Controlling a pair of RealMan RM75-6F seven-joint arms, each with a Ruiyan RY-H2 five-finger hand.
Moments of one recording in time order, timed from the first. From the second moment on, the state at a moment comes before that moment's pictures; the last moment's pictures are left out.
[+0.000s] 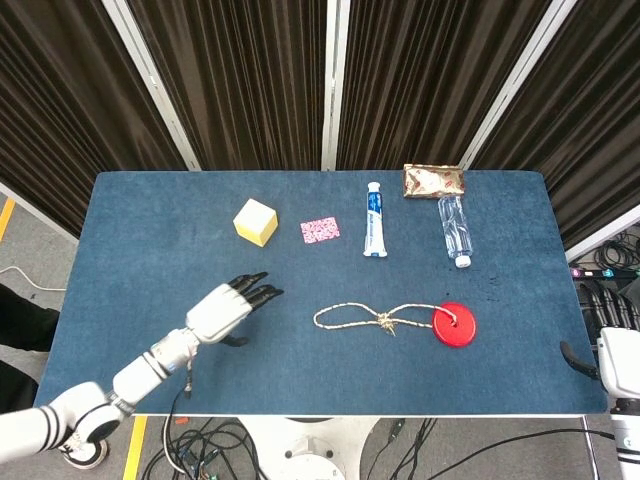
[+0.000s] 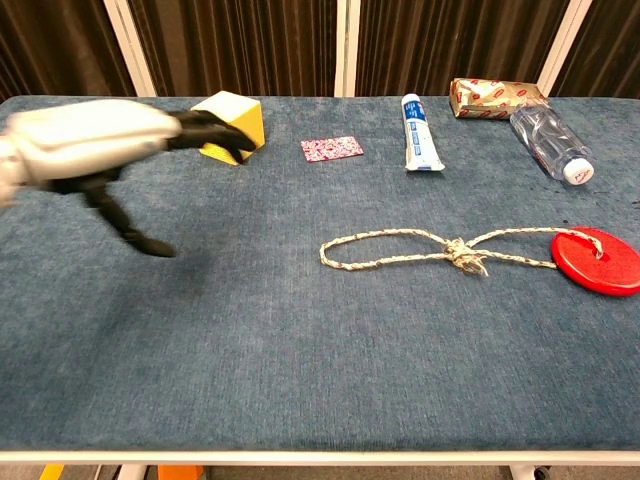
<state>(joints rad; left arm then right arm) -0.68 -1.46 -0.10 -1.45 1.70 0.95 0.00 0.06 -1.15 0.10 -1.47 -1.44 1.47 0.11</state>
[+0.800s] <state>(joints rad) -0.93 -1.63 -0.04 -1.25 1.69 0.78 -0.12 0.03 -1.16 0.12 -1.37 -1.41 1.49 0.22</state>
